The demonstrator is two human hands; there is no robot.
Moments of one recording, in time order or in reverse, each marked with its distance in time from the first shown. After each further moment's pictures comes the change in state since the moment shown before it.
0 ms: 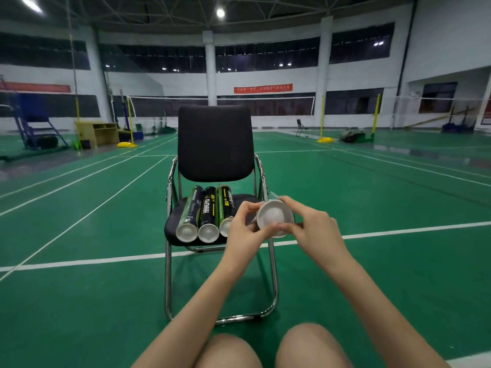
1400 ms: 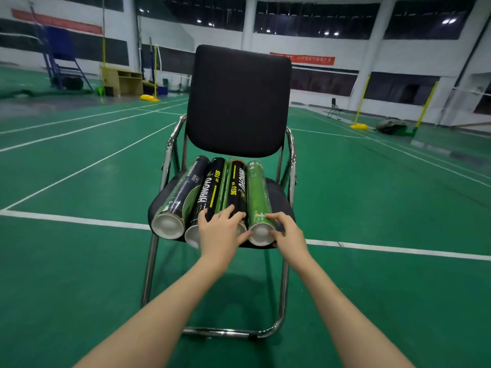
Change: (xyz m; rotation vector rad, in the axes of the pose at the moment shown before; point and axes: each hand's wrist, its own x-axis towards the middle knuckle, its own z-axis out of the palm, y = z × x) left_hand 0.153 -0.217 -0.083 1.489 0.189 -0.011; right_hand 0.152 0.147 0.258 0.496 -0.231 0.234
